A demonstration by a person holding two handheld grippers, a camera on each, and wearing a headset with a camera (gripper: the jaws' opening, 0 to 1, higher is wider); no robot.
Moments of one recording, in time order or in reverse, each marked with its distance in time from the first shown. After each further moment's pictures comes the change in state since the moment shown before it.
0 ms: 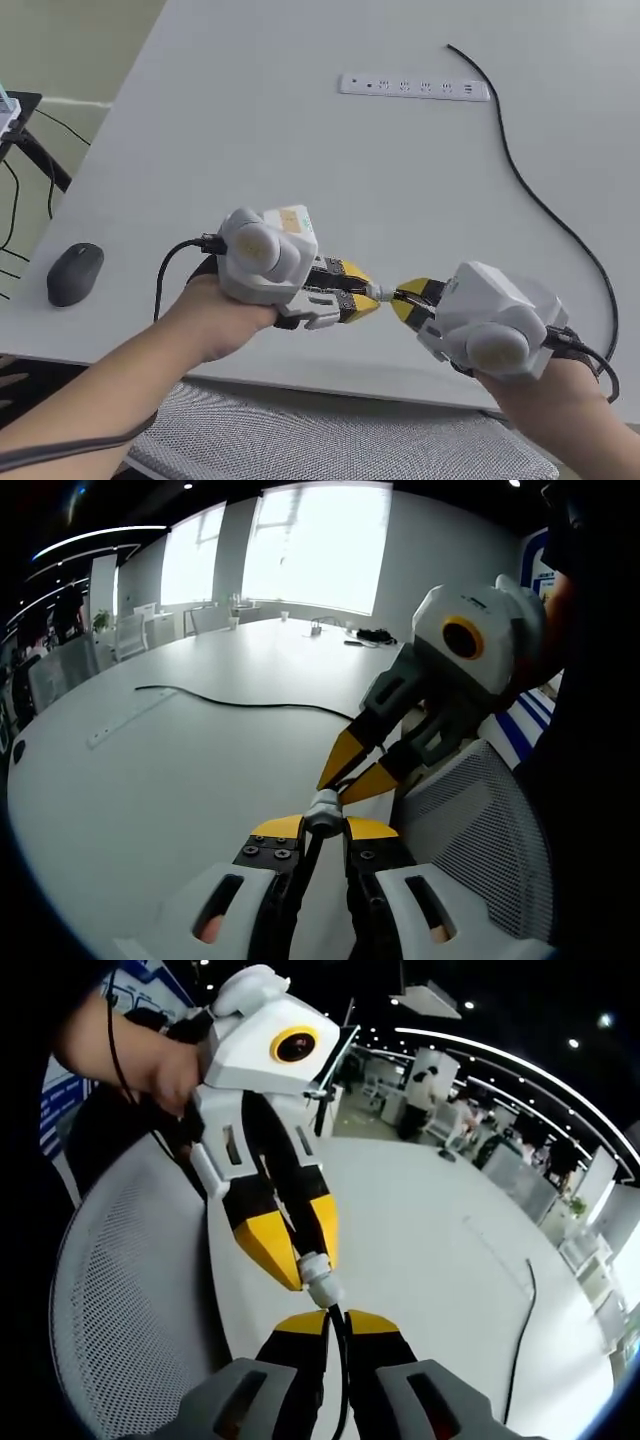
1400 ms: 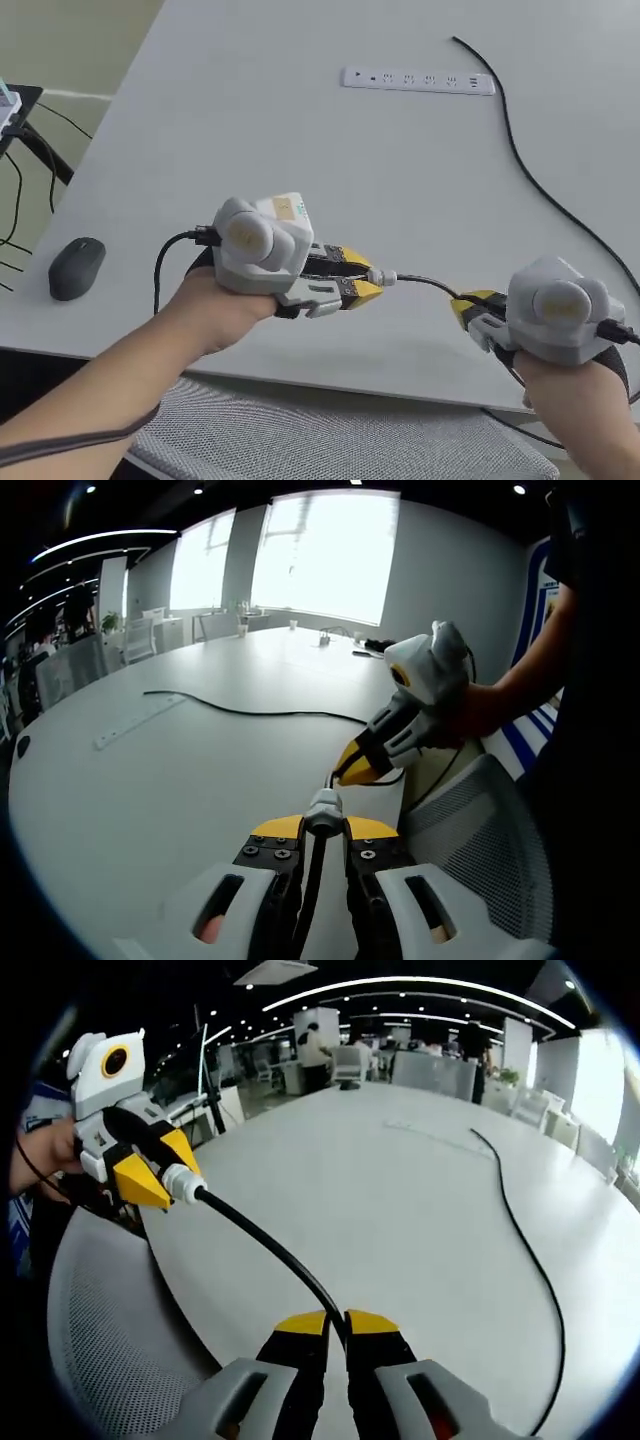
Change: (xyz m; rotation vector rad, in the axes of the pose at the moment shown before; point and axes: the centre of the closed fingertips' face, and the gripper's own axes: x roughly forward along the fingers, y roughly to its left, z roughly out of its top) left arm -0.004 0.008 0.010 -0.024 -0.046 0.029; right arm -0.009 -0.049 -0.094 0.556 0.112 -0.169
